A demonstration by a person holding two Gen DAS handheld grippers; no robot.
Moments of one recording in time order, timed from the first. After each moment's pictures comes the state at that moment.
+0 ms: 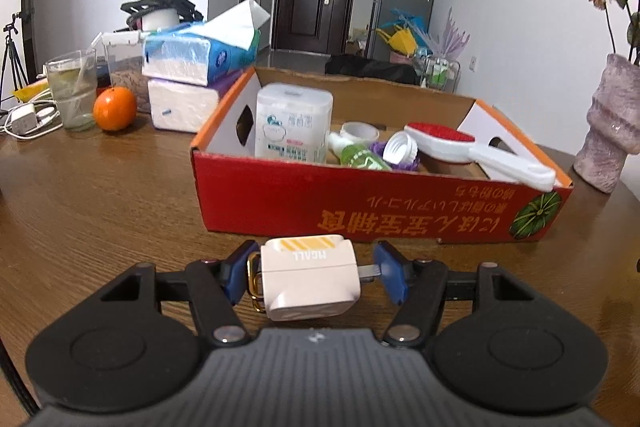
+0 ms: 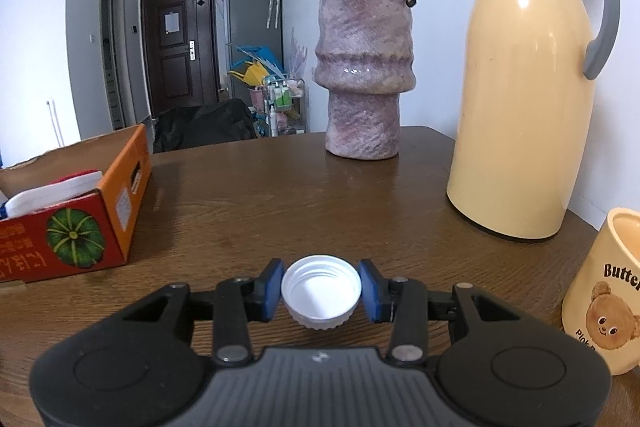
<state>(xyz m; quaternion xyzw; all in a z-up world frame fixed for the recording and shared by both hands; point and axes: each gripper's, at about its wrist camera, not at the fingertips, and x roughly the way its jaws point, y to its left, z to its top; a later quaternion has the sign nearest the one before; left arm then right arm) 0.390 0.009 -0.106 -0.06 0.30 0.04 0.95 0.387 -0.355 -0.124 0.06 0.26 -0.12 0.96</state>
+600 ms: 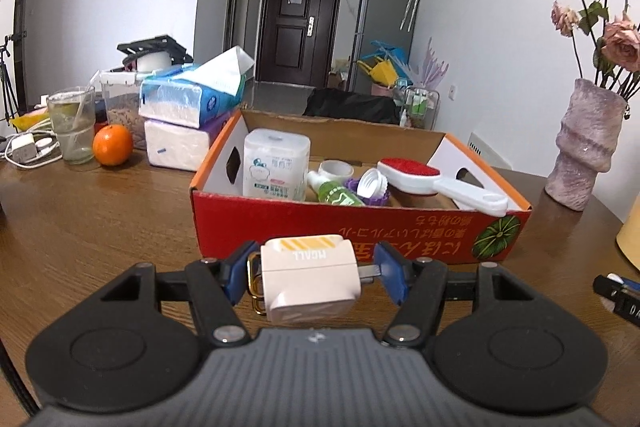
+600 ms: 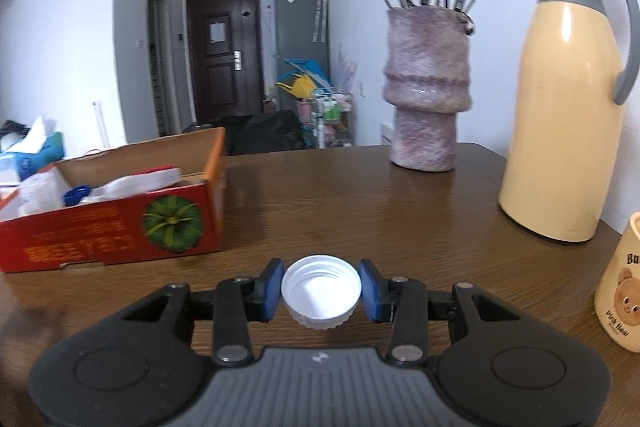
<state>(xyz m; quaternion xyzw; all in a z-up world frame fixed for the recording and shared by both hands) 0.360 0.002 -0.081 -0.06 0.25 0.02 0.97 0.354 -0.303 -0.112 0.05 0.23 -0.05 0.97</state>
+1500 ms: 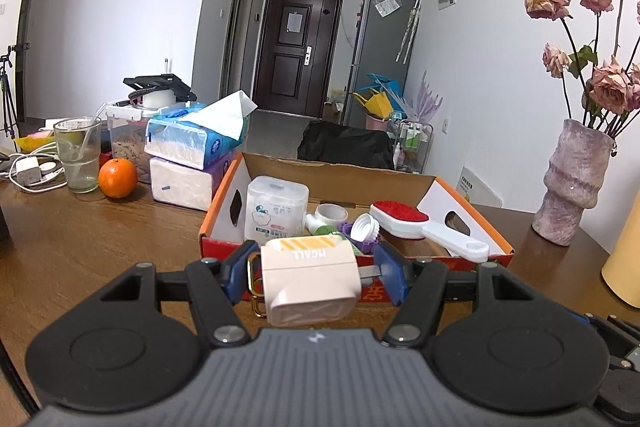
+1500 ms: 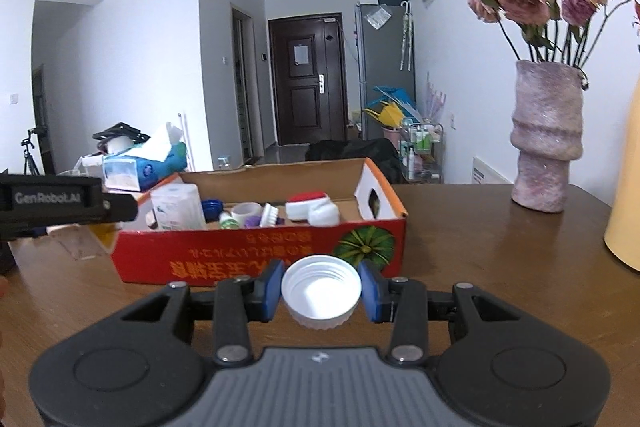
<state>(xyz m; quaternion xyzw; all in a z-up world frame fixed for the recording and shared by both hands) 0.350 0.011 -0.051 -0.07 0.20 0.02 0.98 0.336 -0.193 -0.083 0.03 0.19 0.07 0.98</state>
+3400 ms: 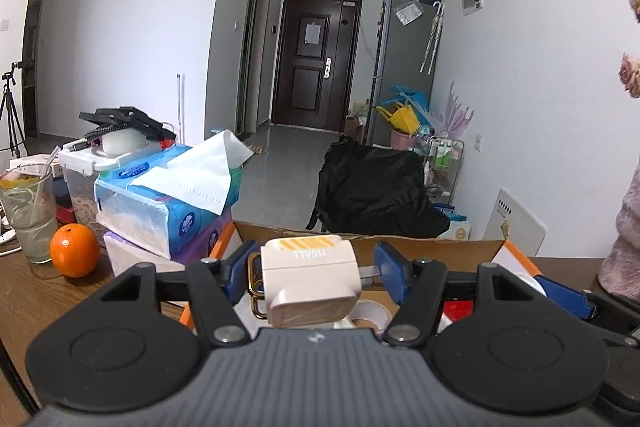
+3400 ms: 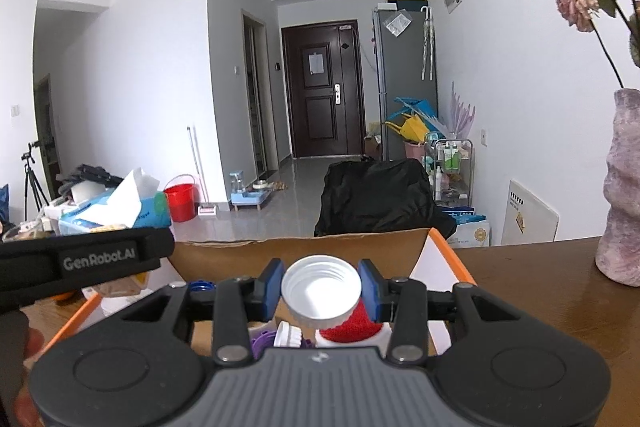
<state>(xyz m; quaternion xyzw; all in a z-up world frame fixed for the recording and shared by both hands) 0.514 0.024 -0.049 -0.06 0.19 0.05 0.98 0.518 -0.145 -0.062 0.04 0.18 0.09 0.98</state>
